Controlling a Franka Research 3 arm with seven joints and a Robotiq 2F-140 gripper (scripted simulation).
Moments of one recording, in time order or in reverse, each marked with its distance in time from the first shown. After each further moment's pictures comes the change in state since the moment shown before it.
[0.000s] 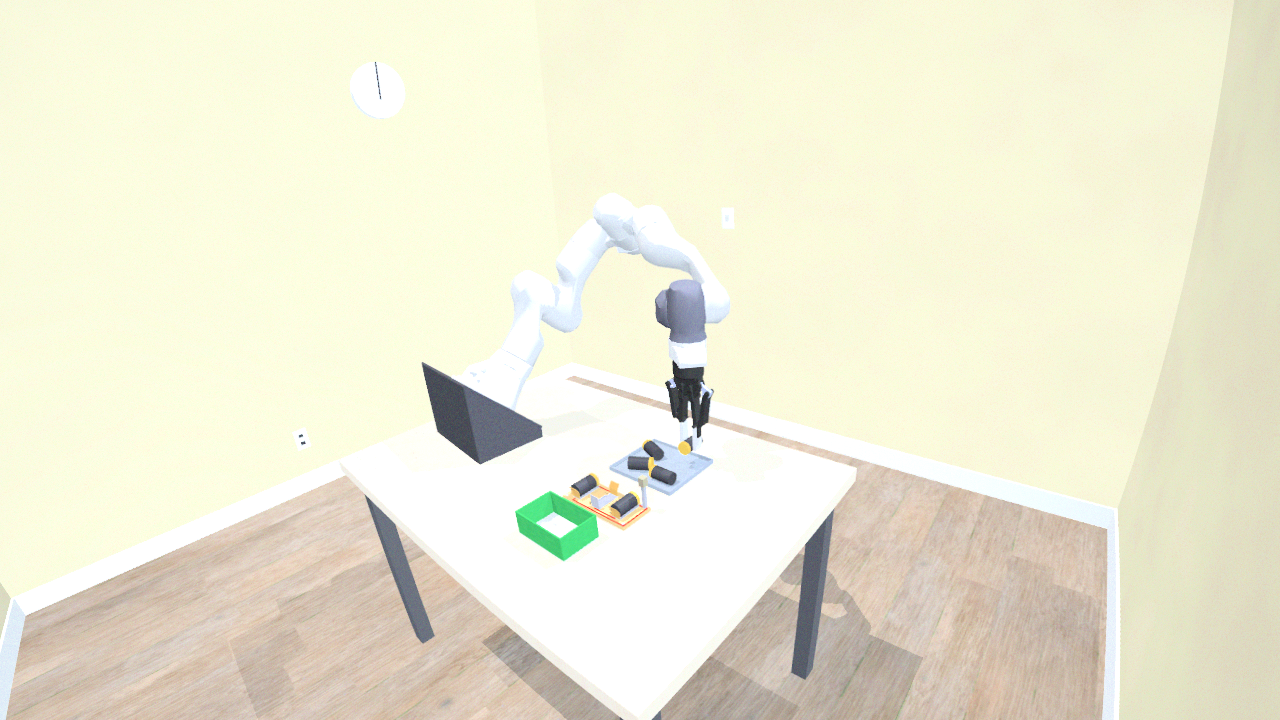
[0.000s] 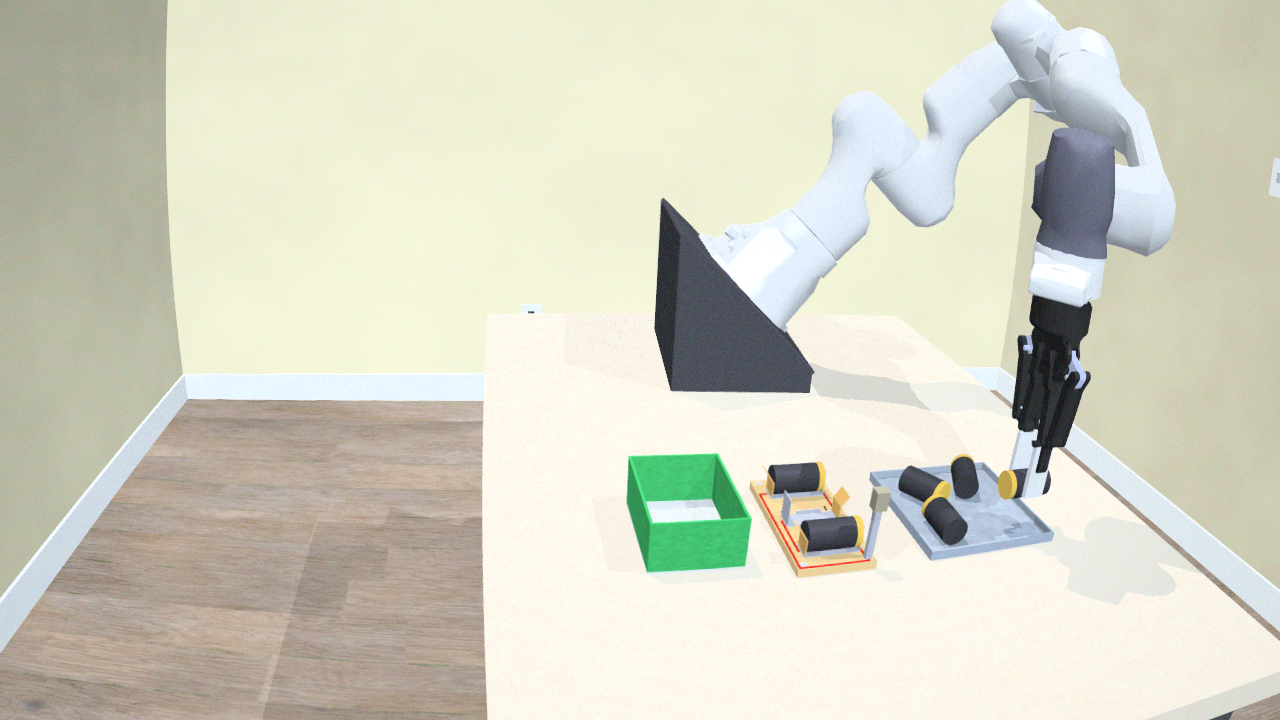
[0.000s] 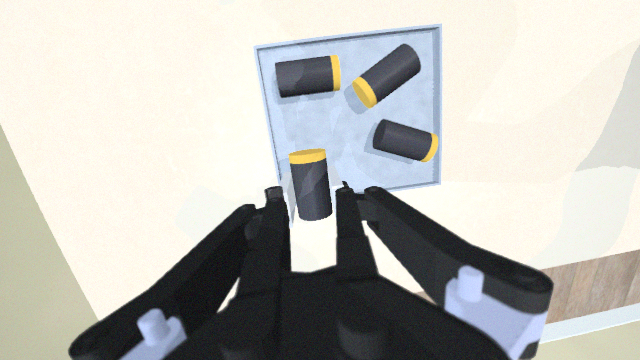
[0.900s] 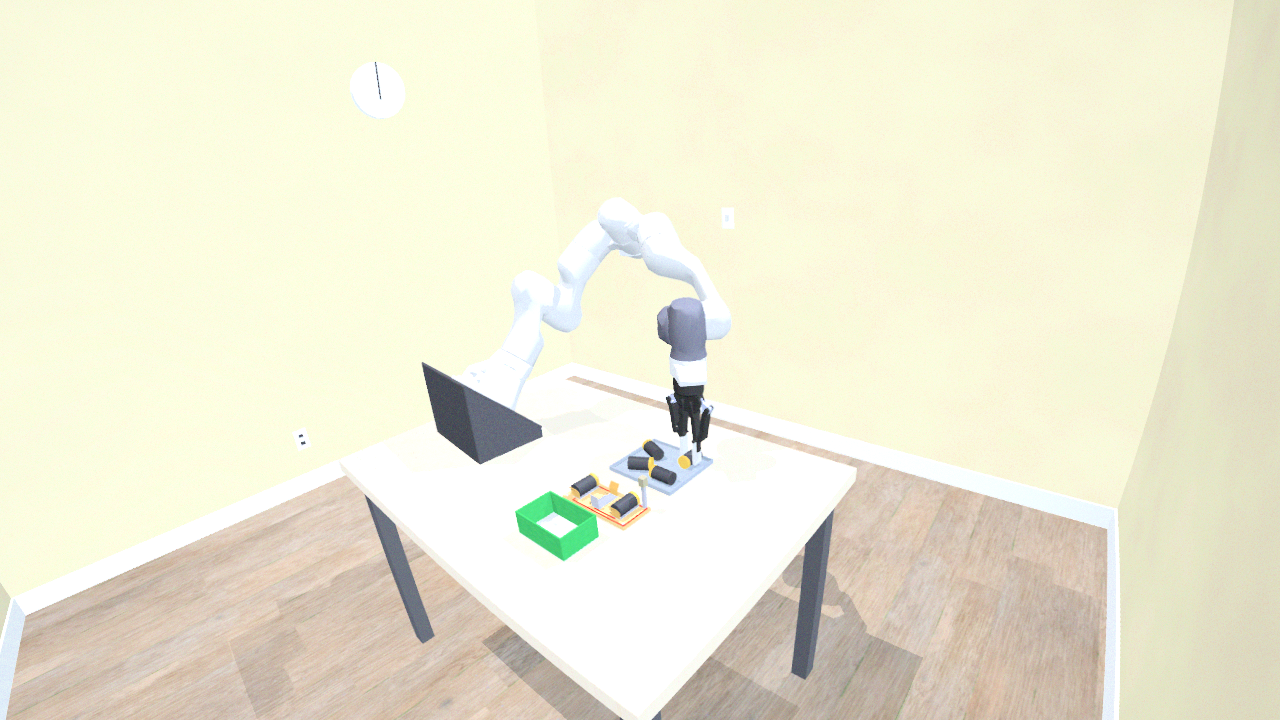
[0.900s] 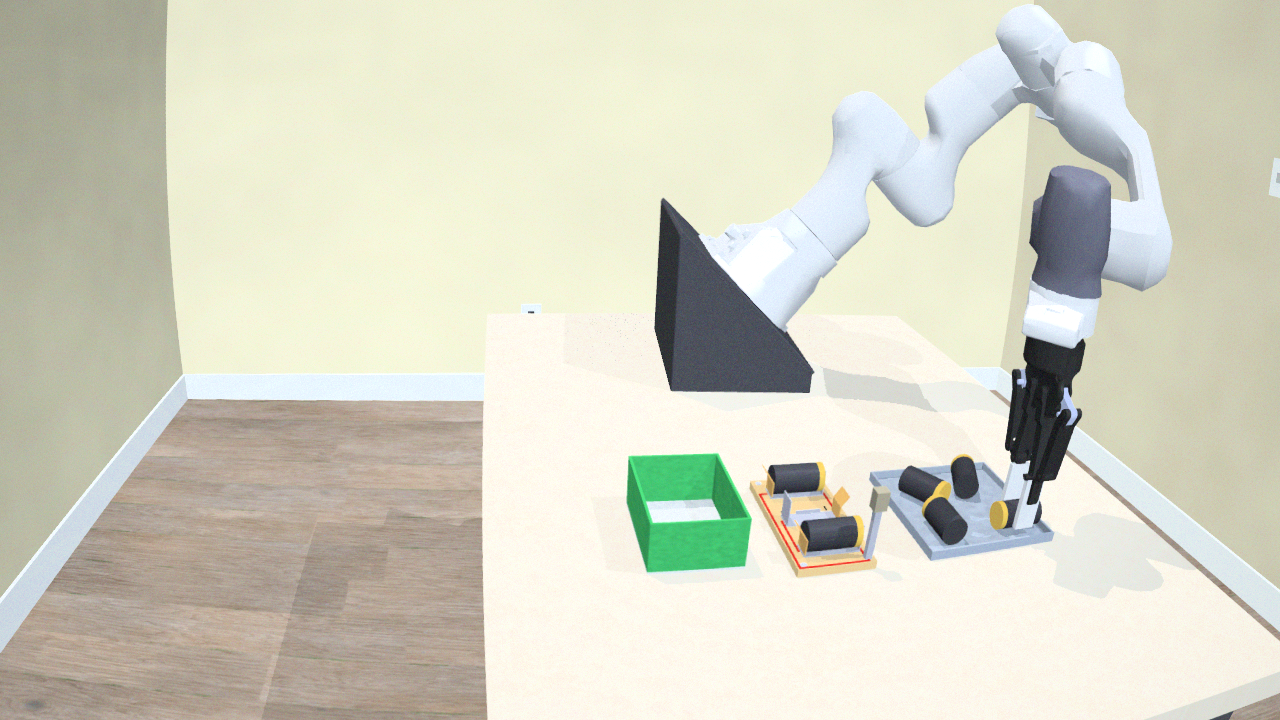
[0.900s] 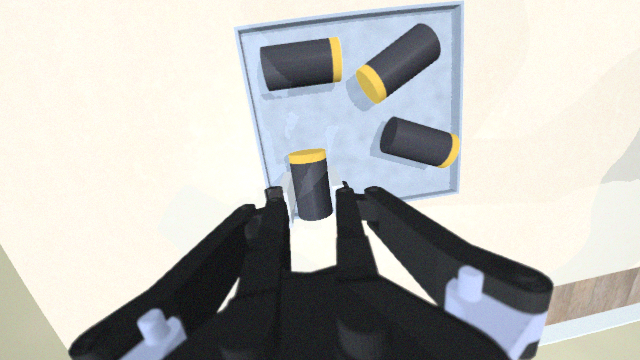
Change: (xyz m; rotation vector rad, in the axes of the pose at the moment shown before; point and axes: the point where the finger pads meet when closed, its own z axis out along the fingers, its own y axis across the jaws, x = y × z) arm -0.002 0.004 0.043 -0.012 -0.005 0.005
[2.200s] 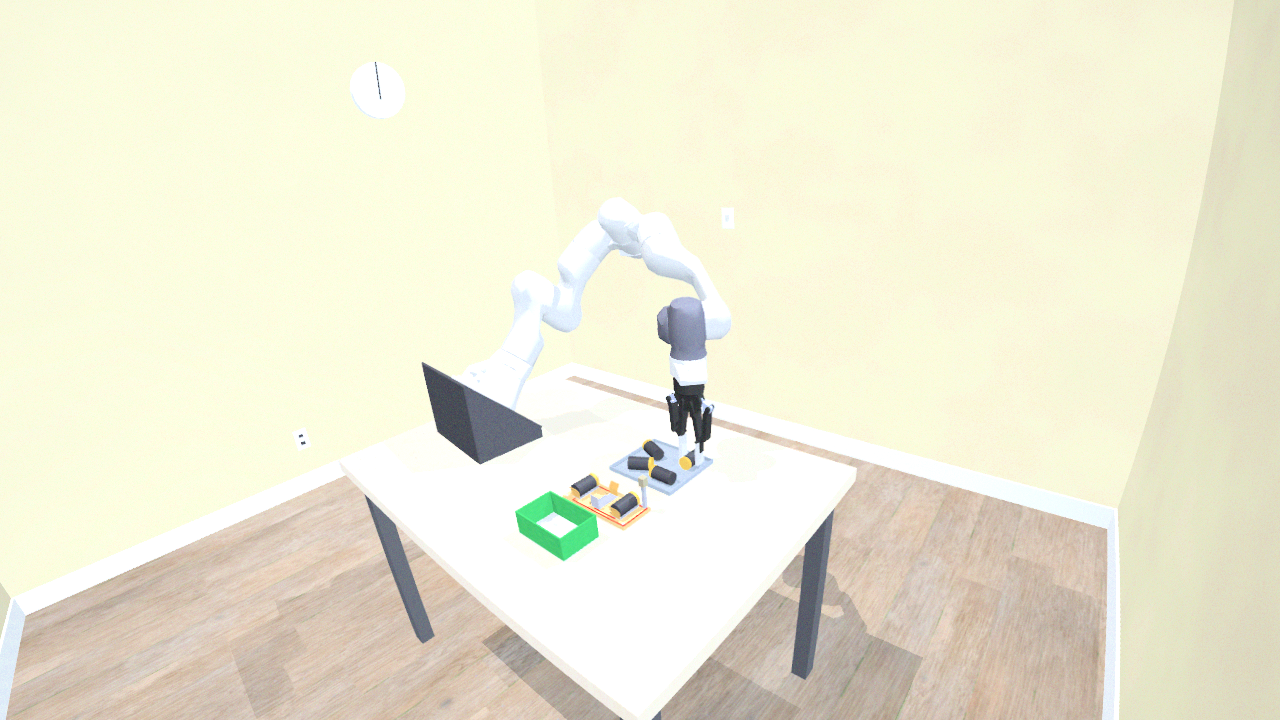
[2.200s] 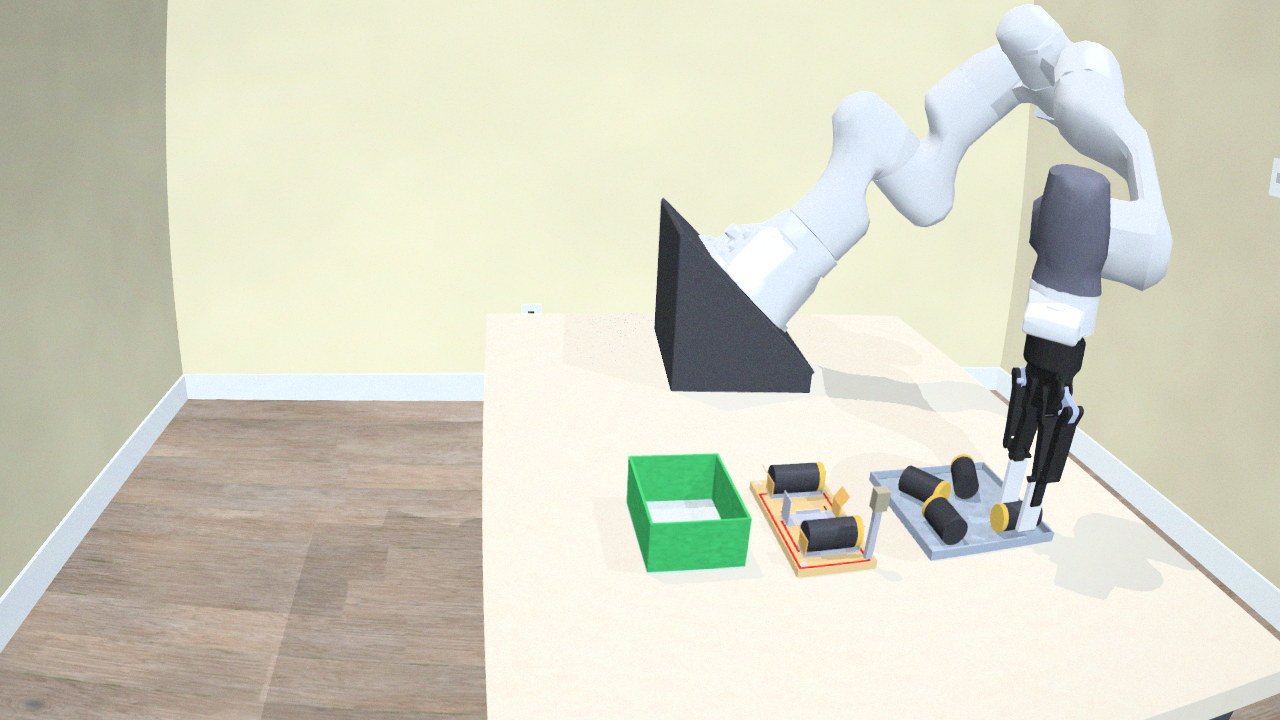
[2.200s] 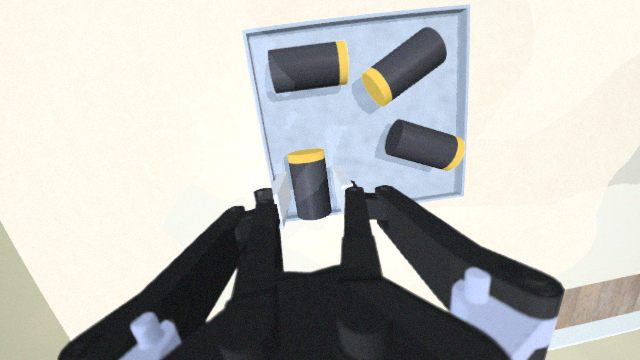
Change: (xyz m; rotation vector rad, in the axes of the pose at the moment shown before) arm 0.002 -0.004 -0.002 0.015 0.006 -0.006
